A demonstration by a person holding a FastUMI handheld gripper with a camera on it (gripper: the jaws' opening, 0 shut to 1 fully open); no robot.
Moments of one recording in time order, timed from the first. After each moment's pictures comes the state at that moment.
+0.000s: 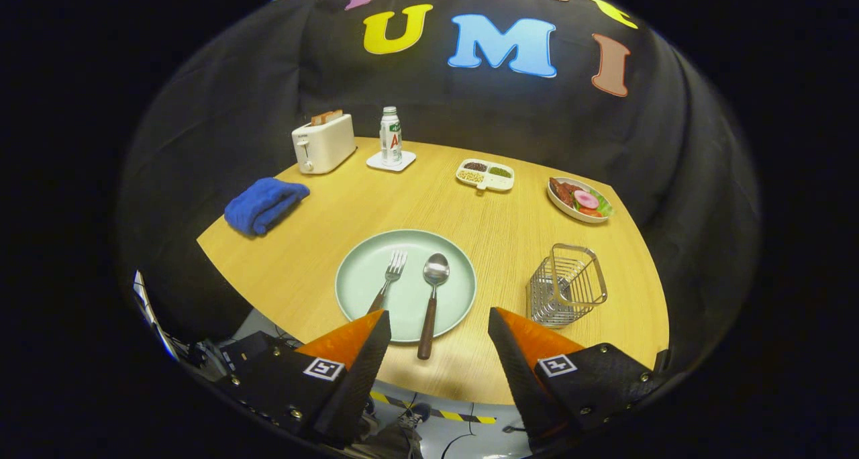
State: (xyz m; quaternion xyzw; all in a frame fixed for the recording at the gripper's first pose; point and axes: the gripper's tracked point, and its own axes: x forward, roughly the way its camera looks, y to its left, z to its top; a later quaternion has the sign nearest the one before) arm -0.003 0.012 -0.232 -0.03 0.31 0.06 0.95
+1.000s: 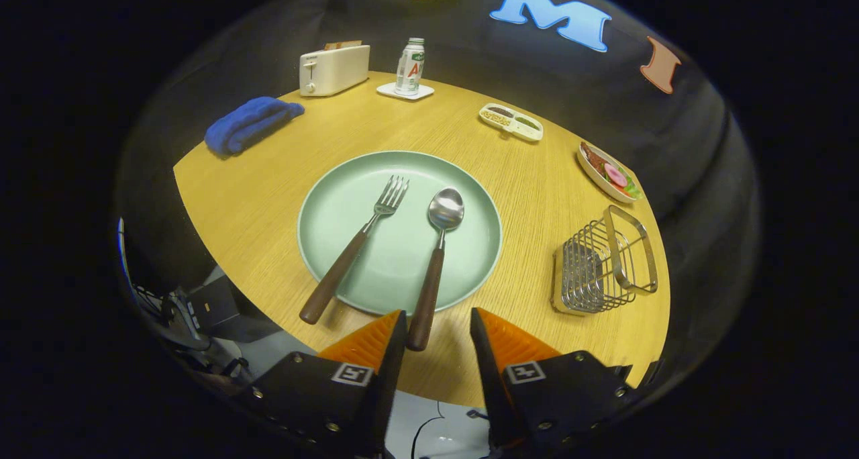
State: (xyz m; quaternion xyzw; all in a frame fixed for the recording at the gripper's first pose) arm 0.022 0.015 -0.321 -0.12 0.40 0.06 0.91
